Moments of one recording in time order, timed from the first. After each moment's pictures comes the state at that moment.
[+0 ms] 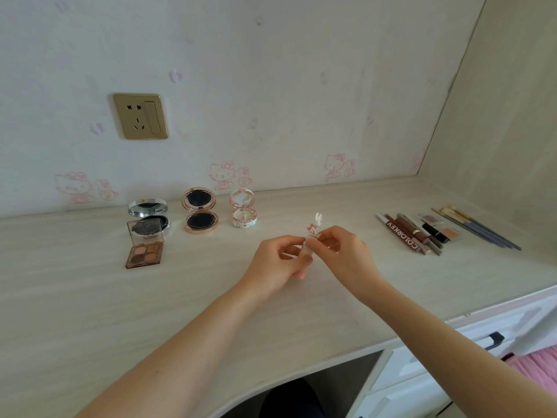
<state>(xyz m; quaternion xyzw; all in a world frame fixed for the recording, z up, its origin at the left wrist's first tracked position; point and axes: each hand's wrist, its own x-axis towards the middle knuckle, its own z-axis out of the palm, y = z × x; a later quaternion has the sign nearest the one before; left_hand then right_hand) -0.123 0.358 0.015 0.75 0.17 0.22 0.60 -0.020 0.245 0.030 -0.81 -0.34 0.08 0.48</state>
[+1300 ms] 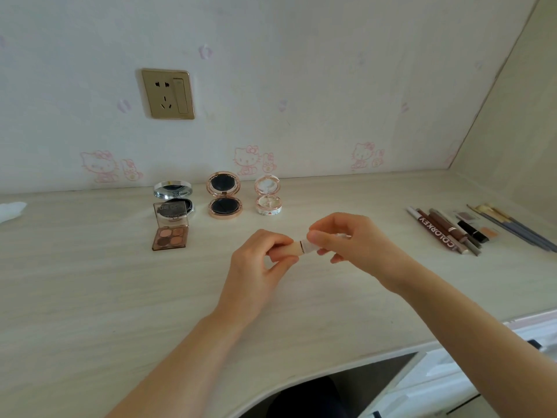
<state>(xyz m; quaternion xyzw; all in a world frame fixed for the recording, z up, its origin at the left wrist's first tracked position) -0.189 0.383 -0.002 0.82 0.14 0.44 0.33 -0.040 0.265 0.056 -0.71 -0.43 0.25 0.49</state>
